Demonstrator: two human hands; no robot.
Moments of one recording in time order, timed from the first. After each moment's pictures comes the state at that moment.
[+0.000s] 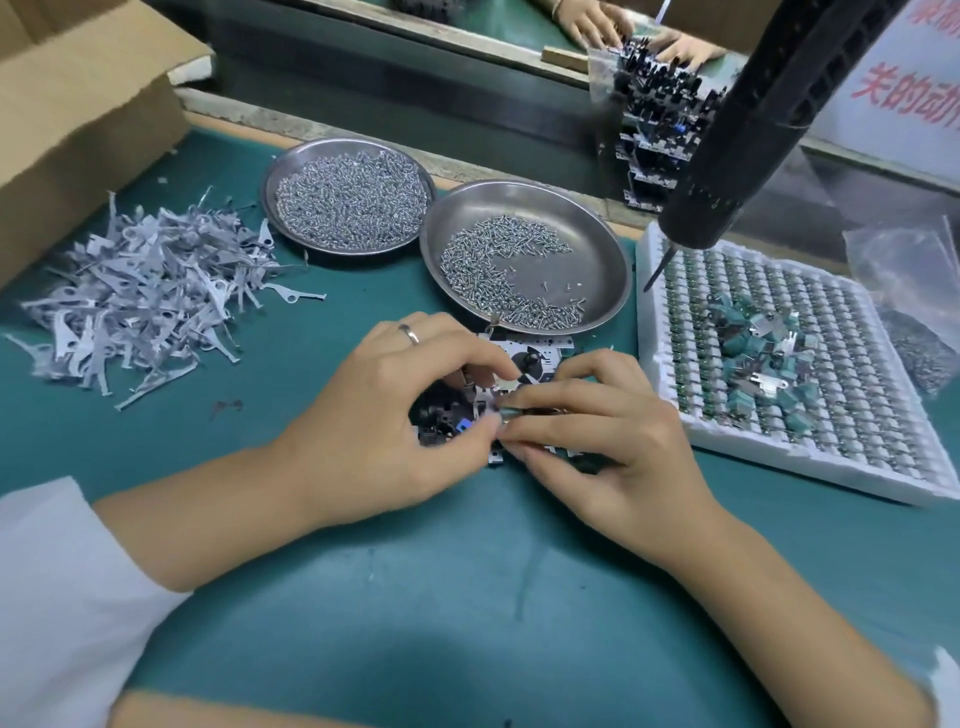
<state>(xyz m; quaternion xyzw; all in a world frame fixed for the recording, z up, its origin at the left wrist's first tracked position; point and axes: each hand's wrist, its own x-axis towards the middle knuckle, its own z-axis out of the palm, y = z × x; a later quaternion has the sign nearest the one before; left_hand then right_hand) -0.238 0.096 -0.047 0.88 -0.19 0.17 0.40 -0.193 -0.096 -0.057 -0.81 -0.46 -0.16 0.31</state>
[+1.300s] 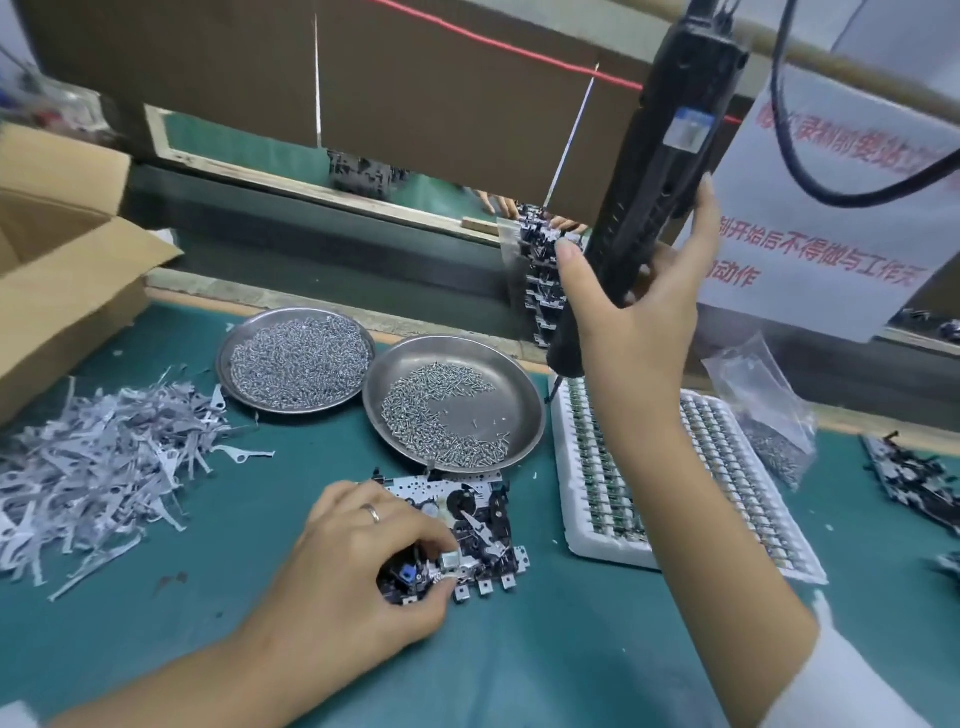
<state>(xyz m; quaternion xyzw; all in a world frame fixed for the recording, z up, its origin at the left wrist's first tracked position) -0.233 0.088 -0.060 0.89 -0.17 0.22 0.36 -0.127 -0.066 0.064 -0.73 -0.15 -0.32 0.58</state>
